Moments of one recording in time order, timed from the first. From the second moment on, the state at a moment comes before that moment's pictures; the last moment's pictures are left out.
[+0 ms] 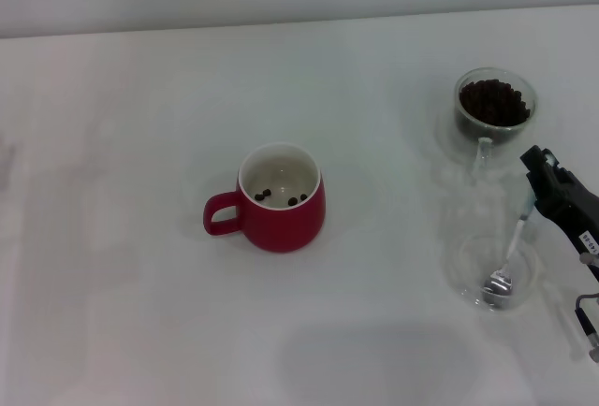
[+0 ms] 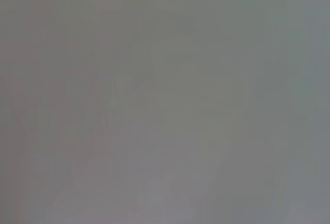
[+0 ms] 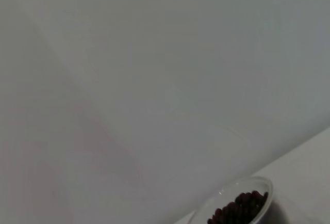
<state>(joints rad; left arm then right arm) -0.45 -2.08 -0.30 -0.12 -1.64 -1.22 2.82 0.25 2.02 -0.30 0.37 -1.27 -1.43 0.63</state>
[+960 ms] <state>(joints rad) -0.45 -2.08 -0.30 -0.12 -1.64 -1.22 2.82 0.22 2.01 -0.29 0.29 -1.26 -1.54 0.79</state>
